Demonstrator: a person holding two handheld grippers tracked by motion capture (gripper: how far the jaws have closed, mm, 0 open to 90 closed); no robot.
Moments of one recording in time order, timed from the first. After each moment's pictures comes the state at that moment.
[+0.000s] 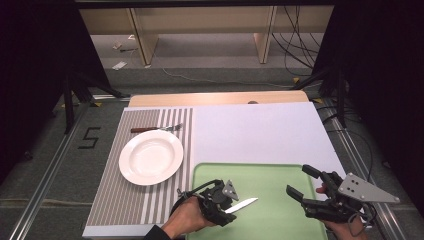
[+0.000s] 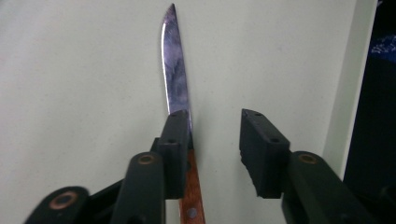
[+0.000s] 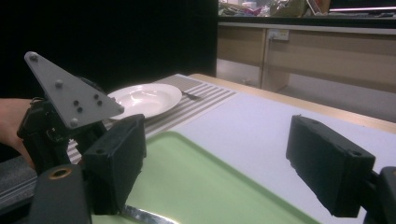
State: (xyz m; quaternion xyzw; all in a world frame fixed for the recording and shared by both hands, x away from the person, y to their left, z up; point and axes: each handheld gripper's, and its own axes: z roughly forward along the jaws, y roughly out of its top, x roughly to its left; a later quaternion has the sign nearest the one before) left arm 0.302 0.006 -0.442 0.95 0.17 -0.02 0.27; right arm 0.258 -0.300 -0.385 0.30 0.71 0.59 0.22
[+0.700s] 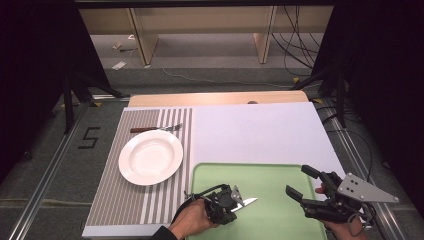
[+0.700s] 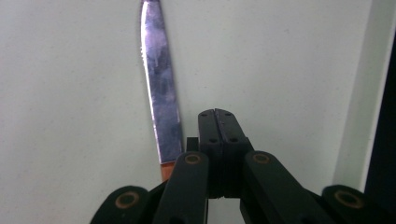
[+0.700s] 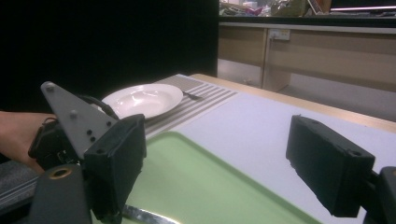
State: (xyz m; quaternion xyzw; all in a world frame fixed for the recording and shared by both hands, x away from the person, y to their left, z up) left arm 0.303 -0.009 -0.459 0.96 0.17 -0.03 0.24; right arm 0.257 -0.300 -0.385 0.30 0.71 0.59 0.22
